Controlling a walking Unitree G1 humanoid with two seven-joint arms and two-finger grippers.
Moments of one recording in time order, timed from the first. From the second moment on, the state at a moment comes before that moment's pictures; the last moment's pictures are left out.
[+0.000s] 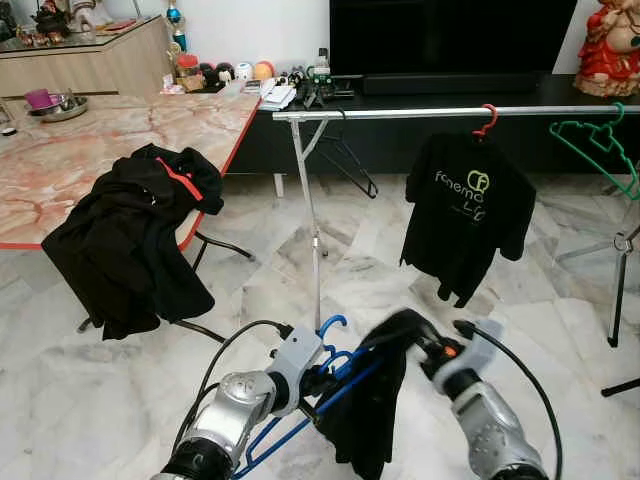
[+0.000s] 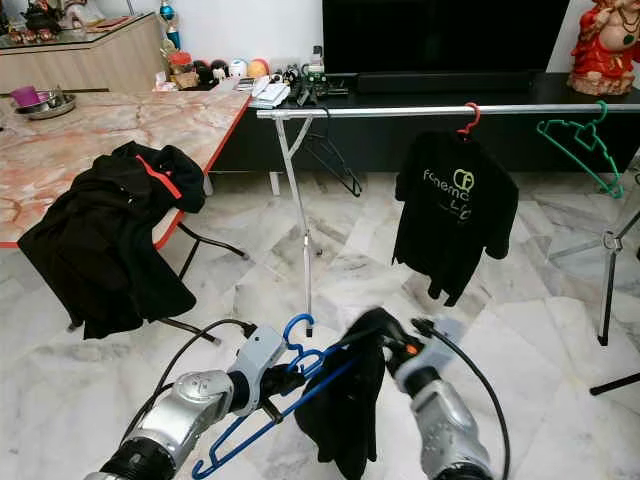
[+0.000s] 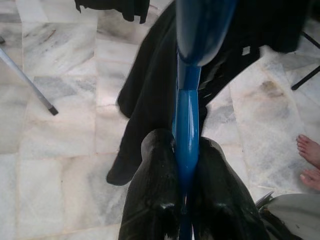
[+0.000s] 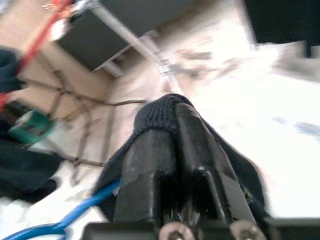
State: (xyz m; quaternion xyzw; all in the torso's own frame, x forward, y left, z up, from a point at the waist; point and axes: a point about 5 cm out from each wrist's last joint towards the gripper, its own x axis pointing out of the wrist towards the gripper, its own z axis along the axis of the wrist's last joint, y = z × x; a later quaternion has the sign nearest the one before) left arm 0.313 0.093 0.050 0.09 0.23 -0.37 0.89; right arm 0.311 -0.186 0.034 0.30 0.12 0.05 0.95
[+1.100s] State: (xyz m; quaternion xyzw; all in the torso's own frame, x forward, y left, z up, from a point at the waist) left arm 0.313 0.086 0.050 0.08 0.23 -0.38 0.90; right arm 0.313 -0.142 0.048 0.32 0.11 0.21 0.92
